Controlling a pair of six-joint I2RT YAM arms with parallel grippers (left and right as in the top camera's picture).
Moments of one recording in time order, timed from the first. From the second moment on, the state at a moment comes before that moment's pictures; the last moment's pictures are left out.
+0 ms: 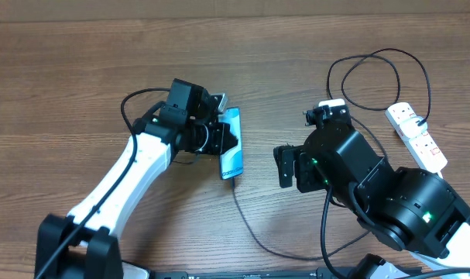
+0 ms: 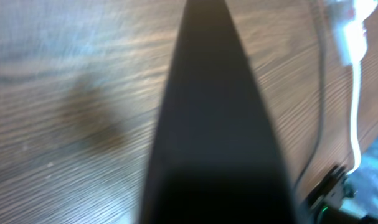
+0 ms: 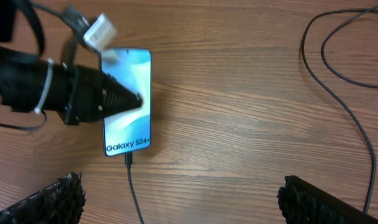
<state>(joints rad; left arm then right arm) -0.35 1.59 1.11 -0.67 0.53 -0.26 0.80 1.16 1.52 -1.28 0.27 0.57</state>
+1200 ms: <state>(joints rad) -0.22 2.00 1.12 -0.68 0.72 -0.04 0.80 1.42 1.52 -1.25 0.15 0.59</state>
